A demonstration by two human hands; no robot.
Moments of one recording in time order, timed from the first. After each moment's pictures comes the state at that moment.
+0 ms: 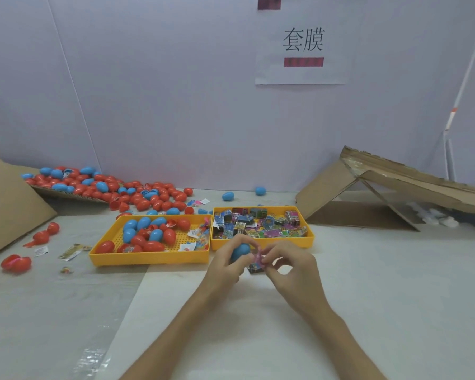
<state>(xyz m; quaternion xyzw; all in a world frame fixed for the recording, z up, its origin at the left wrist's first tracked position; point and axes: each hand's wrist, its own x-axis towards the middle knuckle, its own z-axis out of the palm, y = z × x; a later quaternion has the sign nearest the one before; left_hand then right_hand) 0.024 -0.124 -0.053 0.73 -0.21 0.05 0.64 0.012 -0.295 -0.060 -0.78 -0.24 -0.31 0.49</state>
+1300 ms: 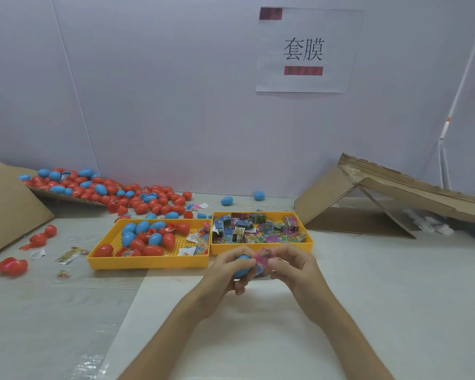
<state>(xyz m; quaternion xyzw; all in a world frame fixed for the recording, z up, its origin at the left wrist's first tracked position) 0.019 -0.118 -0.042 0.66 -0.17 -0.13 0.72 0.008 -0.303 -0.043 -0.63 -0.13 -0.02 0.77</state>
